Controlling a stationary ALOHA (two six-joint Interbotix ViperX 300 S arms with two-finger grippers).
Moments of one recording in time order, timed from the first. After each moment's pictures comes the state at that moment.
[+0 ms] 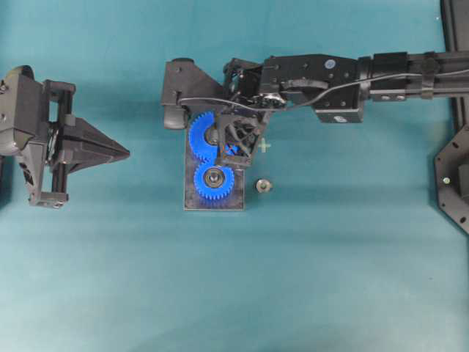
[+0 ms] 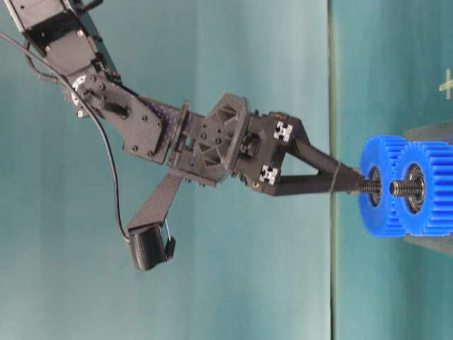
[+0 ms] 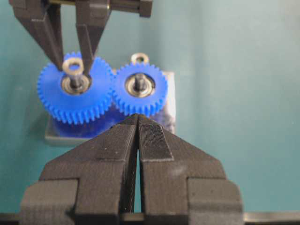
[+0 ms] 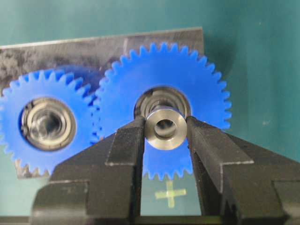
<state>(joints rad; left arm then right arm) 0.00 -0.63 1.01 0.01 0.02 -0.04 -0.15 0.25 0.15 0.04 0.77 -0.08</state>
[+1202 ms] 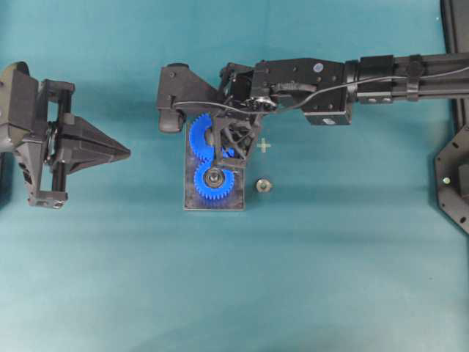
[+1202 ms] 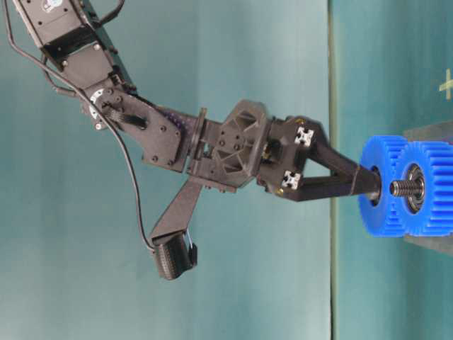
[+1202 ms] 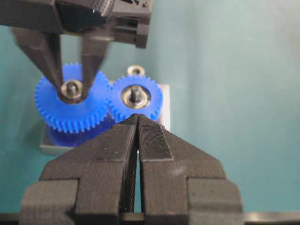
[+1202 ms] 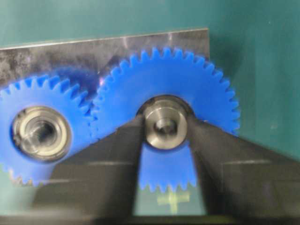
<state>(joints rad) 0.00 -0.64 1.02 0.01 -0.01 -0.07 -0.15 0.29 0.14 0.04 0.80 -0.08</state>
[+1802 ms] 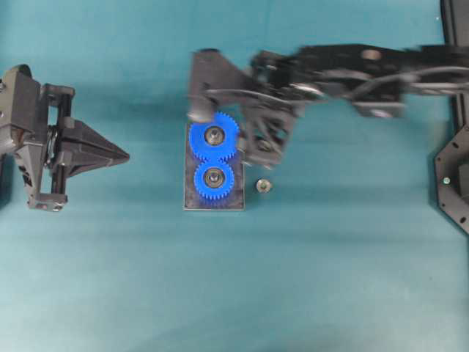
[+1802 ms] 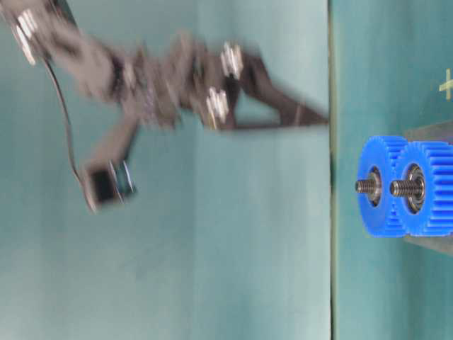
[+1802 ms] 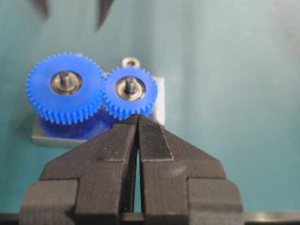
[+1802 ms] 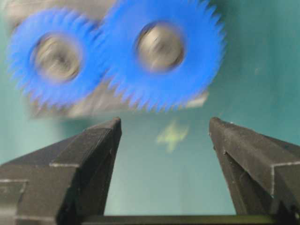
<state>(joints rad) -0.01 -0.63 1.03 0.01 -0.01 -0.10 -0.11 0.03 0.33 0.04 0.85 -0.05</state>
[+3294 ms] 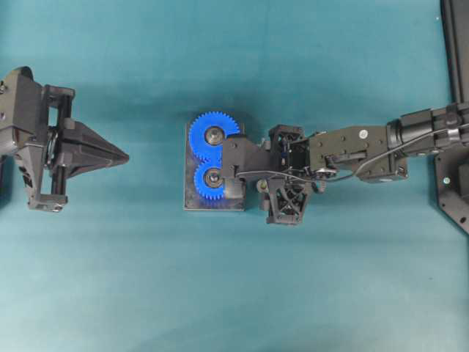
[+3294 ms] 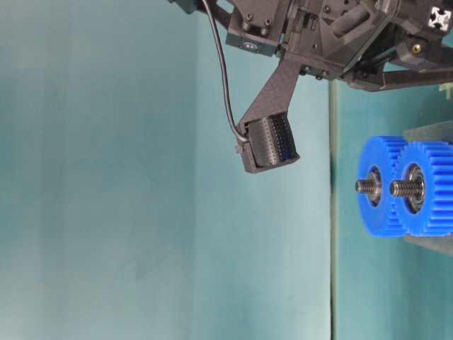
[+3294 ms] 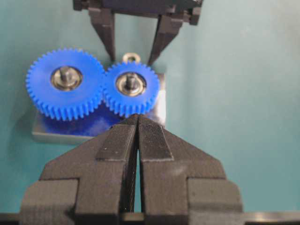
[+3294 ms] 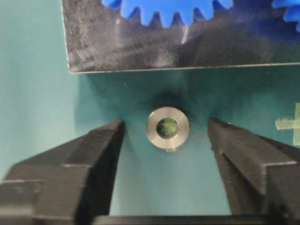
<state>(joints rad) -0.01 -0.63 1.04 0.01 -0.01 -0.10 0.02 0.19 0.56 0.02 0.49 0.05</state>
